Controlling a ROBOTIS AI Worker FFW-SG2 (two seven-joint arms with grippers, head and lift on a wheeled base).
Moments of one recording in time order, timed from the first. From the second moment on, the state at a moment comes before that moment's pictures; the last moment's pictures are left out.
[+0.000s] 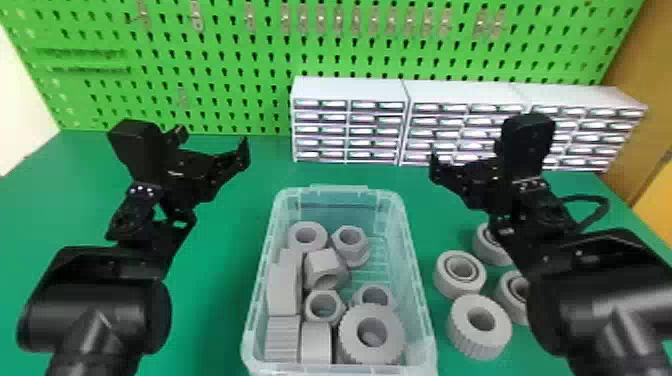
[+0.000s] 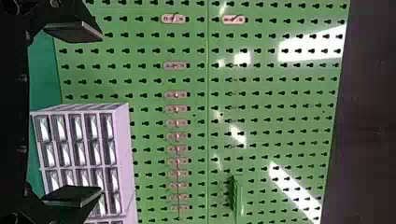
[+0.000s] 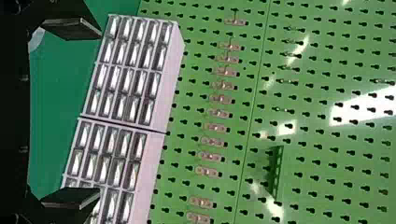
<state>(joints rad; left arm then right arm) -0.14 0.09 -0.01 -1.68 0.10 0.08 -0.21 -0.14 -0.17 0.10 -1.86 -0.03 0.44 0.03</state>
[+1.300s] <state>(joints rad) -0.13 0.09 0.00 -1.68 0.11 0.08 -0.21 -0.14 -0.18 0.10 -1.87 -0.04 0.47 0.04</state>
